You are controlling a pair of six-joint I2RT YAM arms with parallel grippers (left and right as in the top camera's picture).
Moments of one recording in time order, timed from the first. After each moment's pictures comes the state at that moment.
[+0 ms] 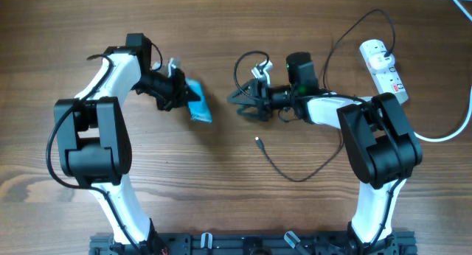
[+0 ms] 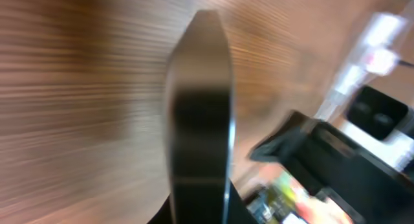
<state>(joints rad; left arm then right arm) 0.01 2.08 1.44 -0.99 0.74 -0.33 0.33 2.09 1.02 0.32 -1.23 0.83</state>
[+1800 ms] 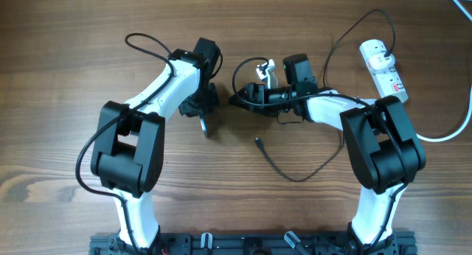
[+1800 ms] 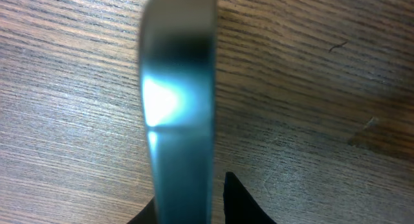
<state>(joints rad) -0.35 2.04 1.44 -0.98 -0.05 -0.60 0.34 2.06 1.04 0.11 -0.91 0.55</state>
